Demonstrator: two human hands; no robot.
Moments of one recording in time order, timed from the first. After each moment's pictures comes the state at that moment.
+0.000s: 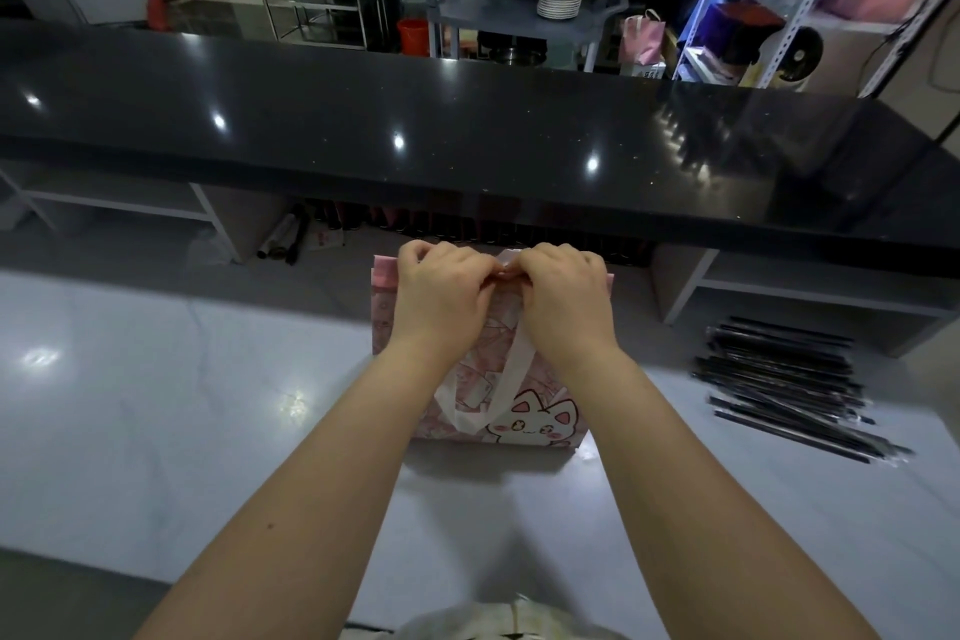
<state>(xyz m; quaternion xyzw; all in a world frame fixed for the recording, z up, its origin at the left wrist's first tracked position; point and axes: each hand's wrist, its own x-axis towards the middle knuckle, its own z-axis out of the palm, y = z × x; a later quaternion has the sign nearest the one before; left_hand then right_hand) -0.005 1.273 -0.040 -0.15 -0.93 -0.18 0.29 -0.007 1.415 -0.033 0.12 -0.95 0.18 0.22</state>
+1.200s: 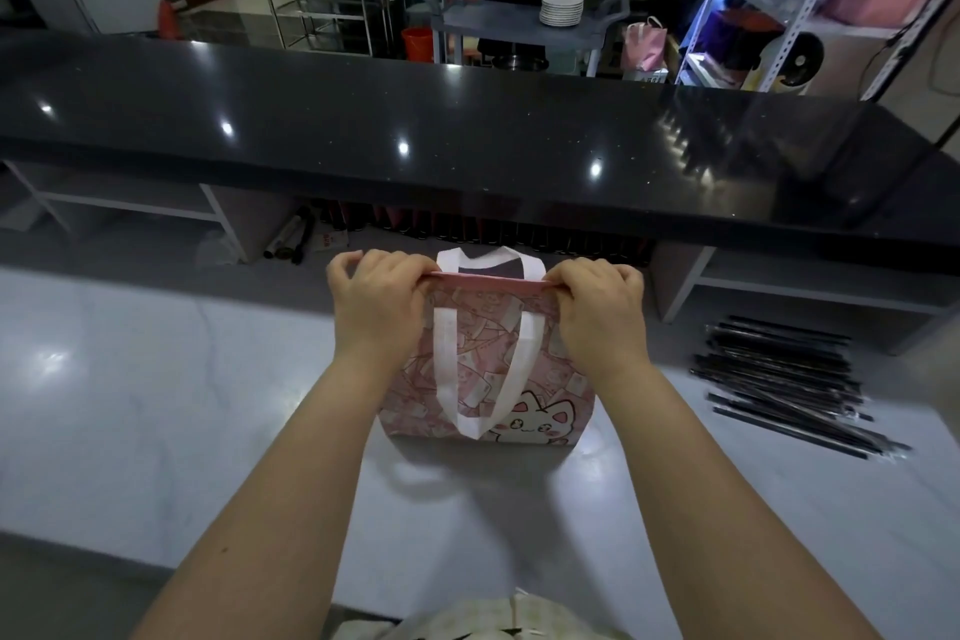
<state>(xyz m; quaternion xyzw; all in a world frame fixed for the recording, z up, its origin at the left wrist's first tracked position) 0.011 1.226 -0.050 -0.06 -0.93 -0.18 0.31 0.006 1.450 -0.052 0.10 -0.94 0.22 0.25</state>
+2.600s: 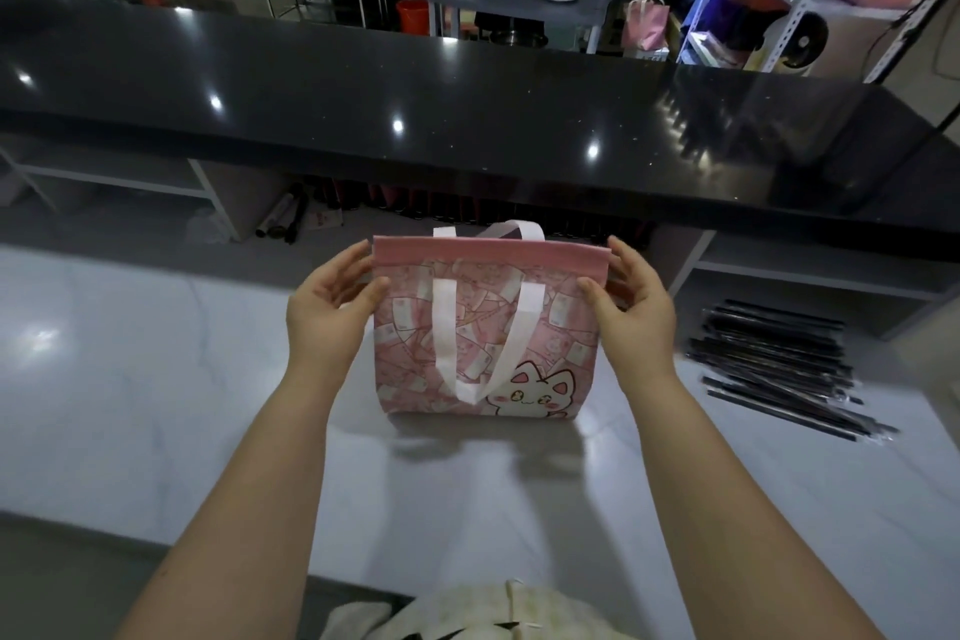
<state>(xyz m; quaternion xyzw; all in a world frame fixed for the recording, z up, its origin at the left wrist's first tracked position) 0.020 1.184 -0.089 0.05 -0.70 -0.70 0.18 0.014 1.479 -0.082 -0.05 -0.76 0.63 0.17</state>
